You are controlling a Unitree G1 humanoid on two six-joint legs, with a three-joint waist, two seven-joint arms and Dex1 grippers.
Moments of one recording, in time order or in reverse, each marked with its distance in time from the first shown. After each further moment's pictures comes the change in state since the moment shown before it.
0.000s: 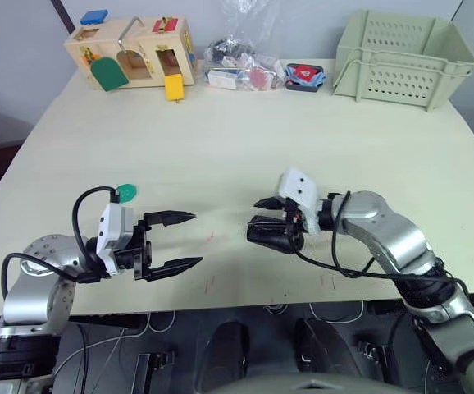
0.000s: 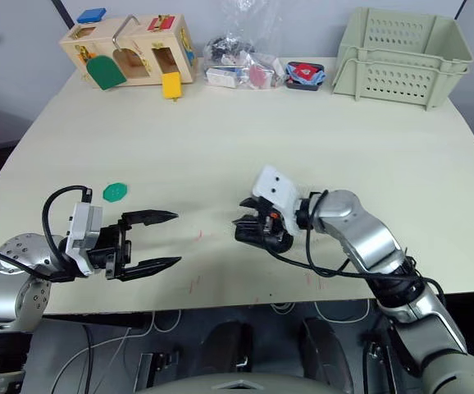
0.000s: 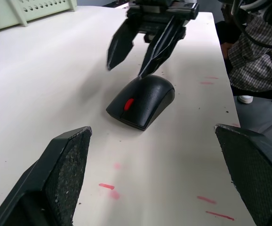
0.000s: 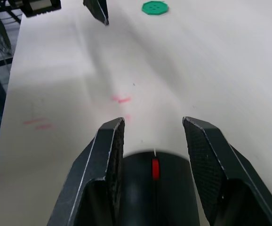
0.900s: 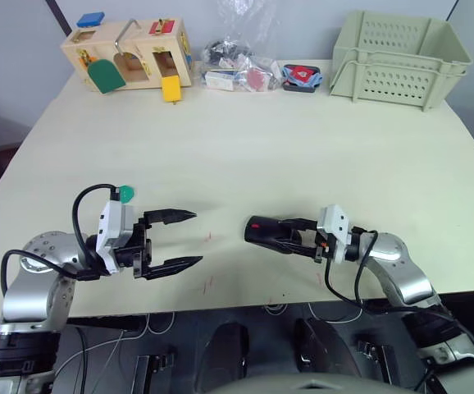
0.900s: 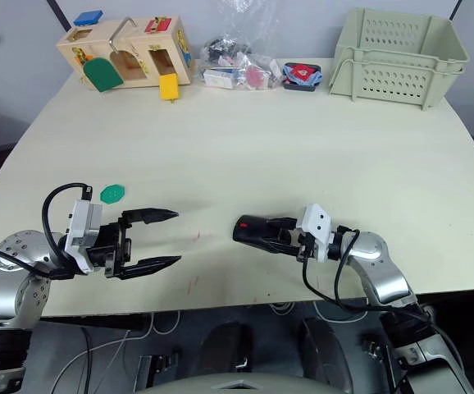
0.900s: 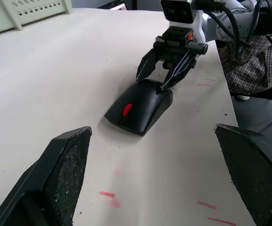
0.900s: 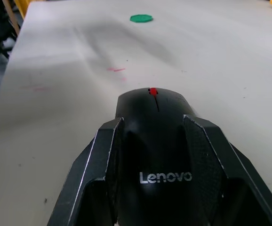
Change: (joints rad) left arm -0.010 0.005 -0.001 0.001 0.000 0.003 -0.010; right arm 0.195 0.020 -0.042 0.339 -0.053 -0.538 0.131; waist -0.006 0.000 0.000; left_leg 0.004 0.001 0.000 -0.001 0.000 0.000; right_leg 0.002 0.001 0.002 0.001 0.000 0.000
